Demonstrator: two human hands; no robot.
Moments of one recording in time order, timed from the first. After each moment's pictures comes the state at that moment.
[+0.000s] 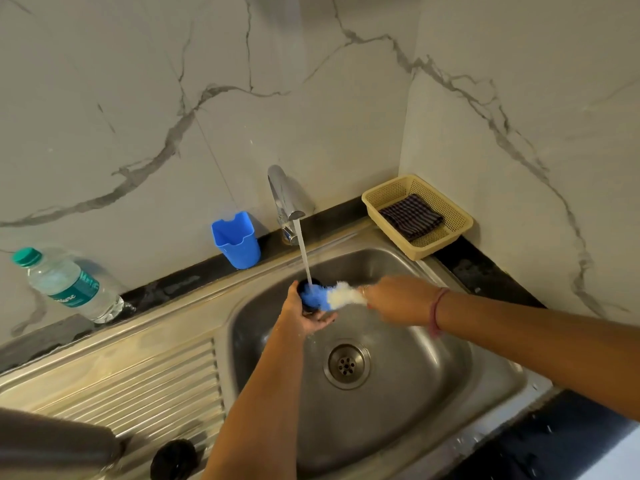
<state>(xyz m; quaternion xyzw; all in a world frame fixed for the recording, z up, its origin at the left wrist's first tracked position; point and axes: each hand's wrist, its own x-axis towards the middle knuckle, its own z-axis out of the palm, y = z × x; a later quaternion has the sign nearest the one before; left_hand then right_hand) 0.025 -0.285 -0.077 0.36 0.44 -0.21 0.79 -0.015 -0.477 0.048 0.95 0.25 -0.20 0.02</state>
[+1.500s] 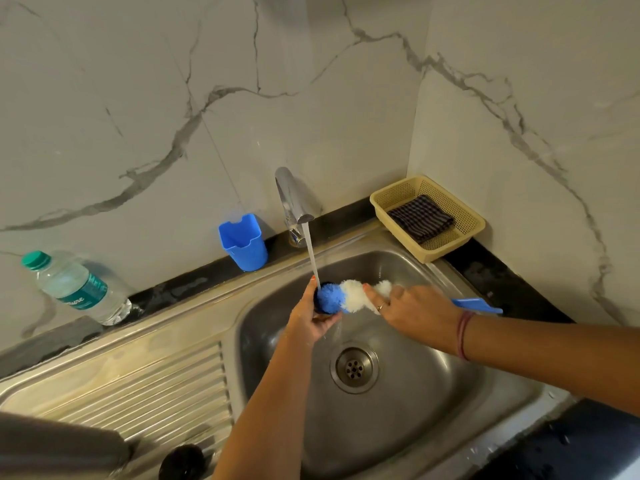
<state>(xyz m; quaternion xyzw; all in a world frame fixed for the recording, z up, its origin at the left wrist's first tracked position) 0.020 -0.290 -0.076 0.40 0.39 -0.16 0.82 -0.037 -0.489 0.034 0.93 0.33 -0.03 0.17</state>
